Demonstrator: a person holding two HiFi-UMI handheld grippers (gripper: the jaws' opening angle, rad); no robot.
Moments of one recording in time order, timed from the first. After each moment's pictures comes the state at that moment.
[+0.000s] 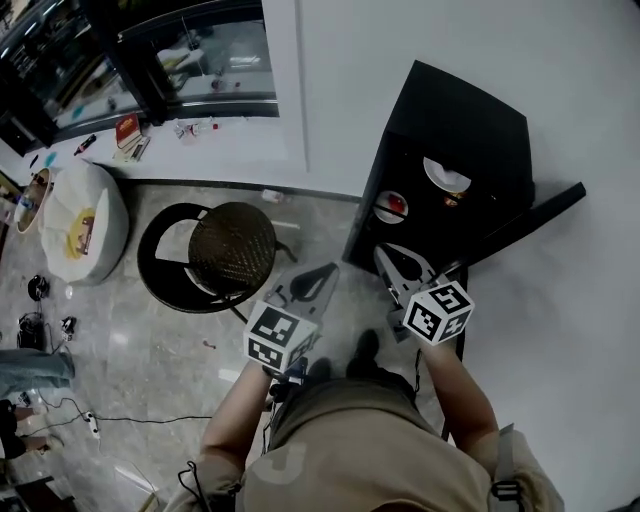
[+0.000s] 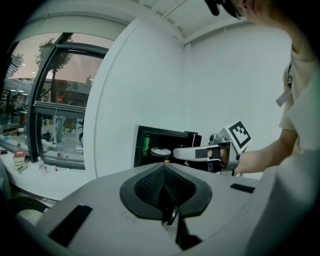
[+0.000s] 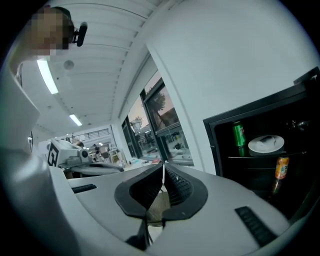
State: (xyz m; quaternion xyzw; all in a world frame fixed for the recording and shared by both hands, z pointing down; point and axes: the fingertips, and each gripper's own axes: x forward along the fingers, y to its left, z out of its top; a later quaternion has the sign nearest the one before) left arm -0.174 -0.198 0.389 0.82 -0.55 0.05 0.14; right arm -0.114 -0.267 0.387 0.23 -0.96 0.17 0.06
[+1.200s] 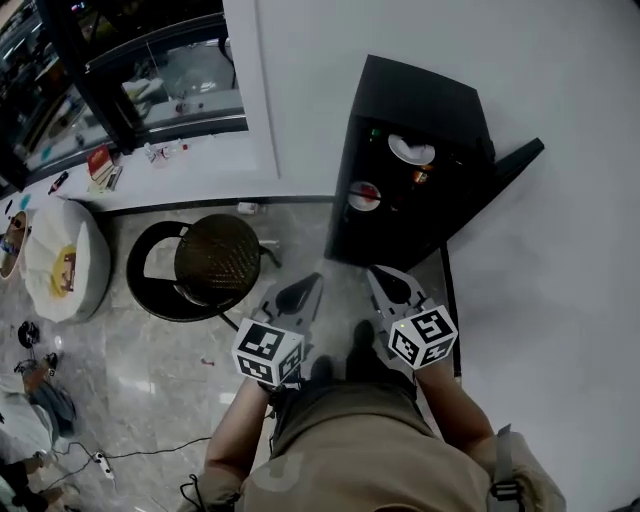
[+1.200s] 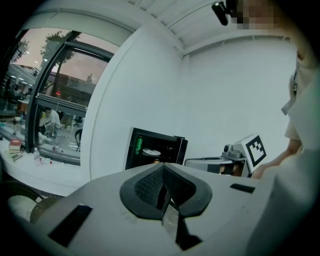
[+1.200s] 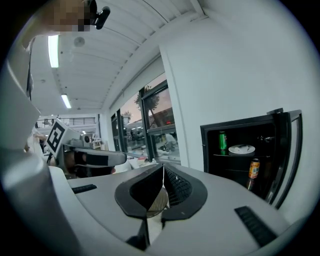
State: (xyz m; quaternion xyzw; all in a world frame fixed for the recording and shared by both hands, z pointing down) left arm -0.169 -0.125 0.376 0.84 -0.52 0.00 0.15; right arm -0.081 -0.166 0.383 0.33 -0.94 0.09 0.08
